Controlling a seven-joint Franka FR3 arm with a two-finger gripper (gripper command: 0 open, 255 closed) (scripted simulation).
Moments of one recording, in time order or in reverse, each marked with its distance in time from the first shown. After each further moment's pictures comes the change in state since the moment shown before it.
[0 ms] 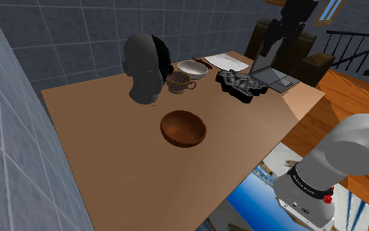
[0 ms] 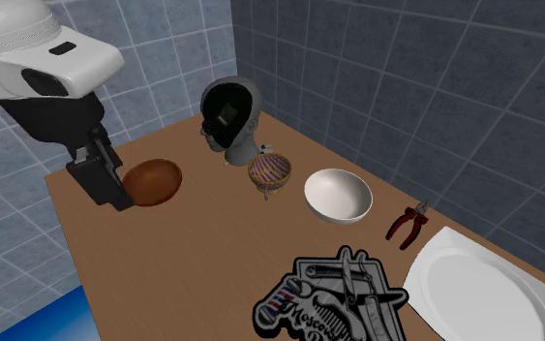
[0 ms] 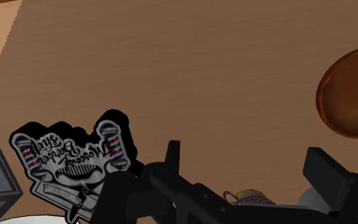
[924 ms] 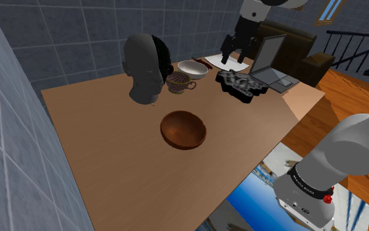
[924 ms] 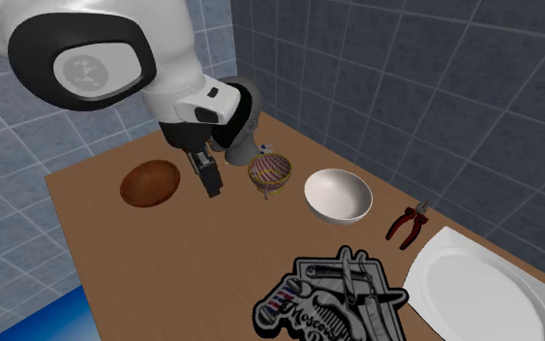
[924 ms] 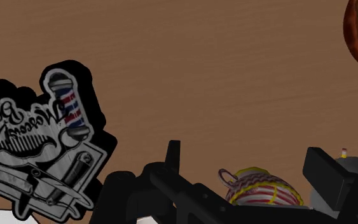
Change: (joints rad) arm 0.002 0.398 0.001 0.091 0.029 0.294 -0.001
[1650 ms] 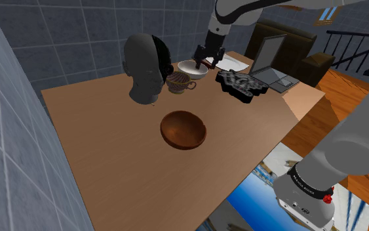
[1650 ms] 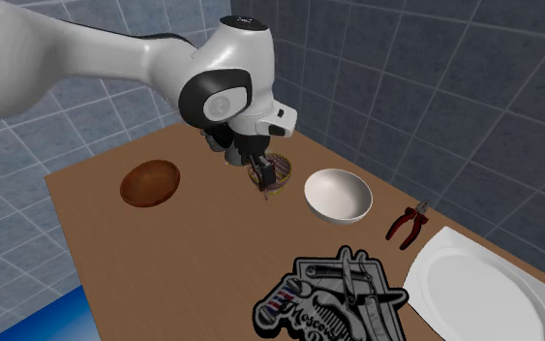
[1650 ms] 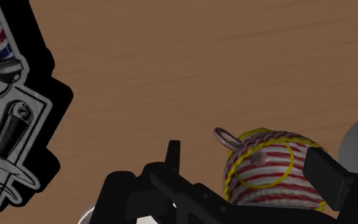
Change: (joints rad) arm 0.002 0.426 -0.002 0.258 0.026 0.156 -0.012
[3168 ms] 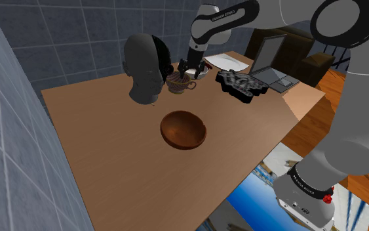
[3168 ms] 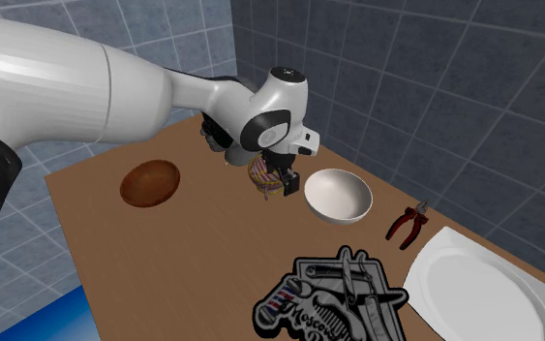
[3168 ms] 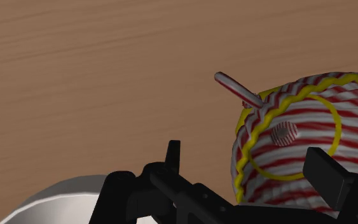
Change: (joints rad) arm 0.003 0.365 0.005 0.256 0.019 0.100 -0.008
